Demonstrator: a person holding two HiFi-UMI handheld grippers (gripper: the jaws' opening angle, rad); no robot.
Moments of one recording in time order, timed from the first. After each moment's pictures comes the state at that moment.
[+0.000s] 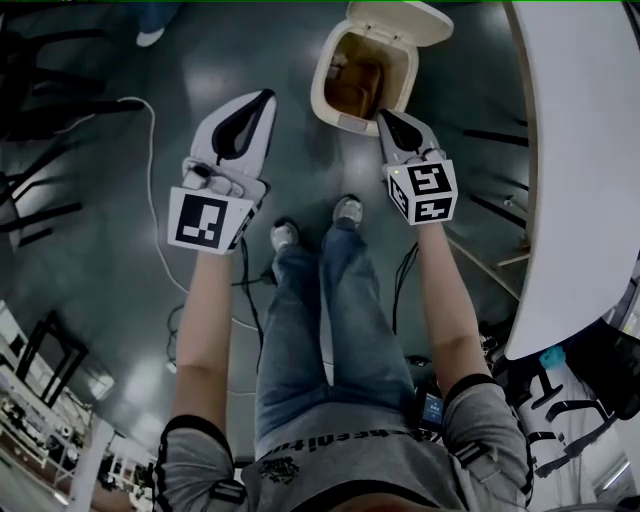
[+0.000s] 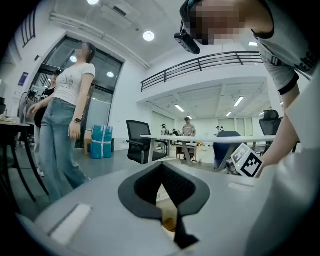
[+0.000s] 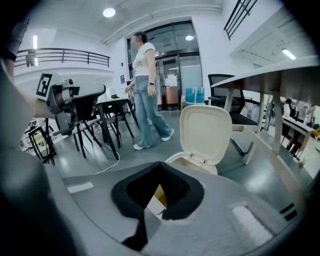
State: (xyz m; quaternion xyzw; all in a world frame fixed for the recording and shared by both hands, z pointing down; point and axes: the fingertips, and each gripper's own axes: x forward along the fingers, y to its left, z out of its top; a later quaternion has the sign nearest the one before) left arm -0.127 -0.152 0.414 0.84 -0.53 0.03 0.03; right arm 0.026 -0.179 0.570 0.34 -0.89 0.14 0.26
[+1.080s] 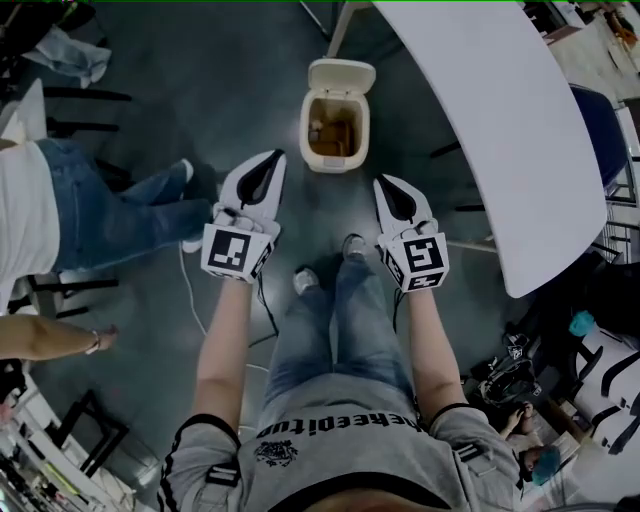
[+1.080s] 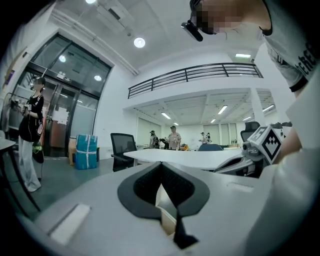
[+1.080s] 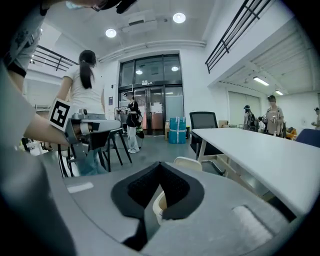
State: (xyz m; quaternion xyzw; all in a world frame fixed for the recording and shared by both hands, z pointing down) left arm -0.099 -0.073 0.286 0.89 -0.46 0.02 0.01; right arm 0.054 -0.049 0.356 0.47 -0.87 0.08 0.14
